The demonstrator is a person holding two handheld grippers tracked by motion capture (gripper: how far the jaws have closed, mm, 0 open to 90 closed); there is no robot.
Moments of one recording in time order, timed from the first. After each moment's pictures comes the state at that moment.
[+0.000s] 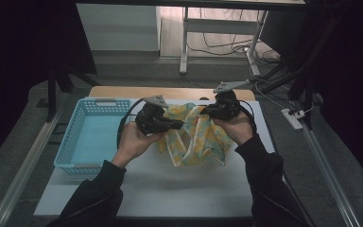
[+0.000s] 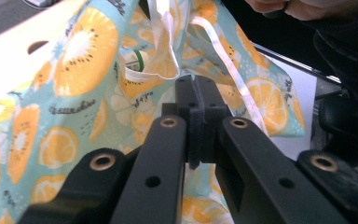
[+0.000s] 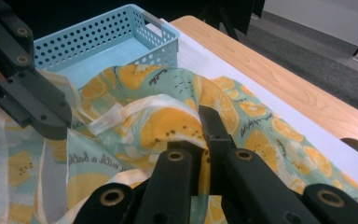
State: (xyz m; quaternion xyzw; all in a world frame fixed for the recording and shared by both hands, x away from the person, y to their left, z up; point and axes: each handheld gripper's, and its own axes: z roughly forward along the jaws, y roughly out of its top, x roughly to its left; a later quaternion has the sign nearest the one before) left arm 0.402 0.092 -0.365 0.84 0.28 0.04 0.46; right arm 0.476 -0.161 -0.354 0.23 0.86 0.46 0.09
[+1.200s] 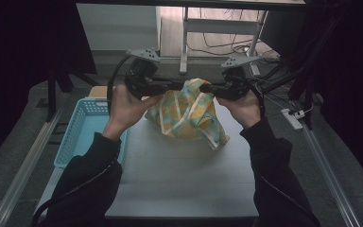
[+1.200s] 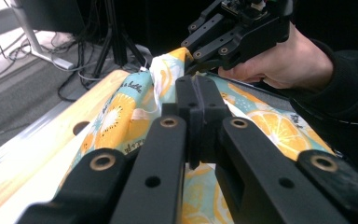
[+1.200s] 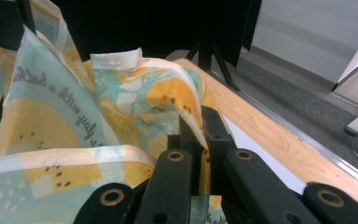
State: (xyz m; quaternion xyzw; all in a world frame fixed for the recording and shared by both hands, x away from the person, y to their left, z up) left arm 0.404 0.107 -0.245 0.81 0.26 0.11 0.52; right arm 0.475 -0.160 -0.278 0.21 0.83 0.50 0.12
